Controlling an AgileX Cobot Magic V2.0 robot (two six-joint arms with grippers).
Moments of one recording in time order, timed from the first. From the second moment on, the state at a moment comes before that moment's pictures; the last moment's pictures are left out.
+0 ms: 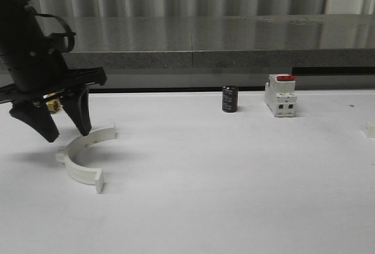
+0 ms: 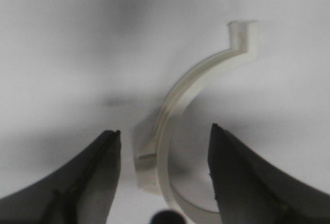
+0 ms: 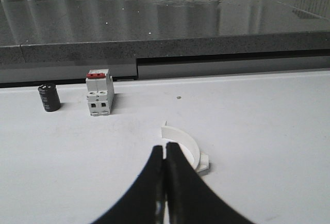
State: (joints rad) left arm -0.27 1.95 -1.34 -0.23 0.83 -0.07; right arm -0.04 -0.01 0.03 -0.05 0.13 0.11
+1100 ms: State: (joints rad) left arm -0.04 1.09 -0.91 -0.04 0.66 -0.08; right arm -0.04 -0.01 0.03 -0.05 0.13 0.11
